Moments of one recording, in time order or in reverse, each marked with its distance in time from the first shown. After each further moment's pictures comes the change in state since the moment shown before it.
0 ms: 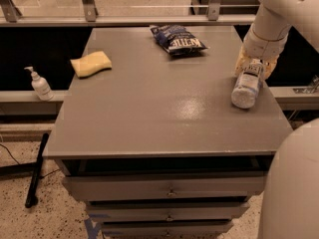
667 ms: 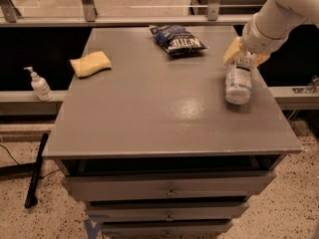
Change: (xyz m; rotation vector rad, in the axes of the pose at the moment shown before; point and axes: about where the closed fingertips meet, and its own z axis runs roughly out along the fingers) arm -0.003 0.040 -0.031 -0.204 -0.158 -0.149
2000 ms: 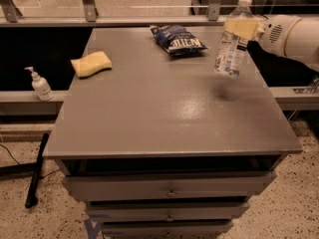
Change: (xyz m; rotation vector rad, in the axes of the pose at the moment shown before) arm -0.046 0.043 -0.085 -0.552 -0.766 -0.182
